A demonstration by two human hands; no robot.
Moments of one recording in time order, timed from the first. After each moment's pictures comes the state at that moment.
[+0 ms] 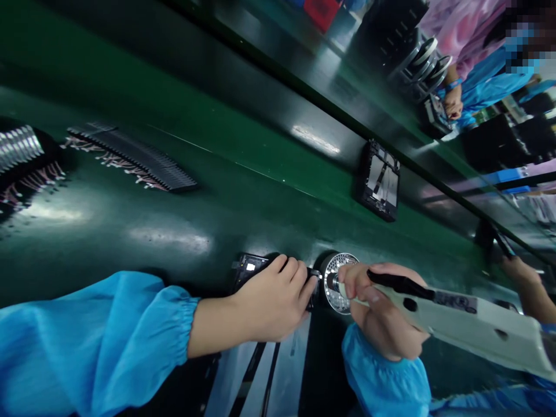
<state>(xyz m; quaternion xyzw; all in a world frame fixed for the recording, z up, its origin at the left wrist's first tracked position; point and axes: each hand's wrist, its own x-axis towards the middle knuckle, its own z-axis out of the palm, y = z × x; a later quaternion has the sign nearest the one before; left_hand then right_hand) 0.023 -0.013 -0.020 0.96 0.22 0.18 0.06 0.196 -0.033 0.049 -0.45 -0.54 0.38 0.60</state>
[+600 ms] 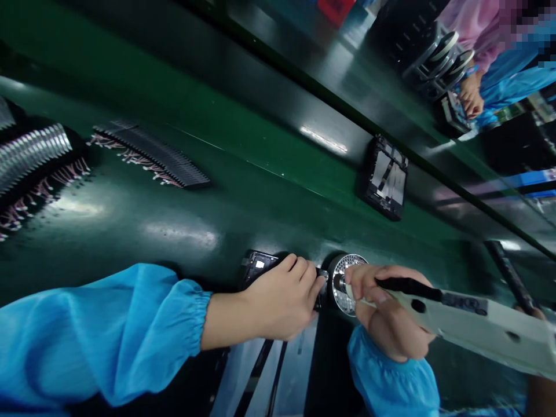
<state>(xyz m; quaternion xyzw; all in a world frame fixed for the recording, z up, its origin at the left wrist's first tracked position) 0.023 -0.014 -0.018 0.96 0.22 0.18 0.07 0.193 -0.032 0.047 -0.48 -0.52 0.37 0.60</state>
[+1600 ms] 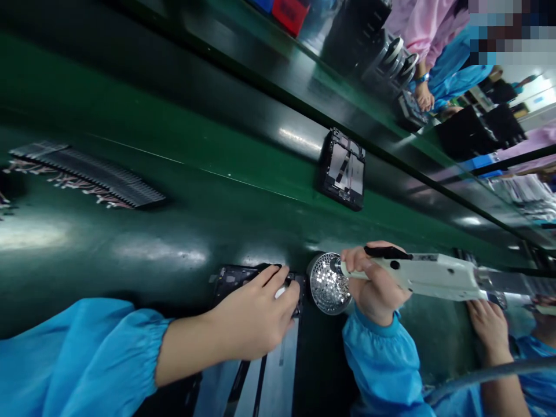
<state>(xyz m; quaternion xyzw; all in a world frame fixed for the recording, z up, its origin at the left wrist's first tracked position) 0.019 -0.013 -0.024 0.95 0.16 0.25 0.06 0.233 -0.009 0.028 -0.50 -0.46 0.30 0.67</state>
